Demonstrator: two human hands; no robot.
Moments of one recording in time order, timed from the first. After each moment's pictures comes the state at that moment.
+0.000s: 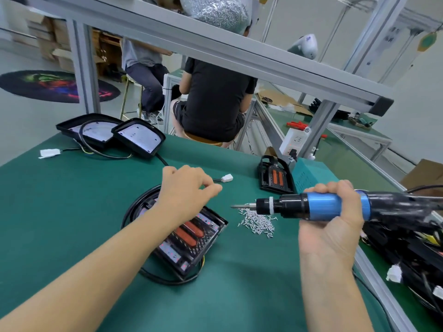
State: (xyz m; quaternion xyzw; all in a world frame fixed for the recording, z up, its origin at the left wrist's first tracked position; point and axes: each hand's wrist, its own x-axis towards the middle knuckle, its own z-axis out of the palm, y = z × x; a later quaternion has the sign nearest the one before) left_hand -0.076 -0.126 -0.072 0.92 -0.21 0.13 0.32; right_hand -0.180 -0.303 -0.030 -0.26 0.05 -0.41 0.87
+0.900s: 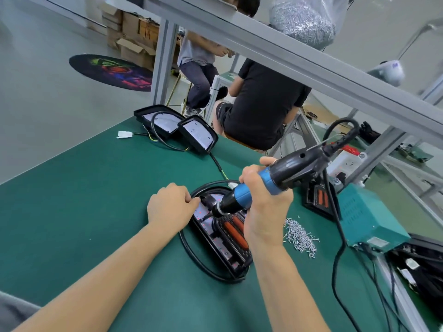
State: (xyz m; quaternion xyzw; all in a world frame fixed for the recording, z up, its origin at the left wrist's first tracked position) left_hand -0.075 -0.025 -0.144 0.95 0.06 0.07 0.31; right_hand -0.121 -0.155 -0.063 -0.61 -0.05 -0.27 0.75
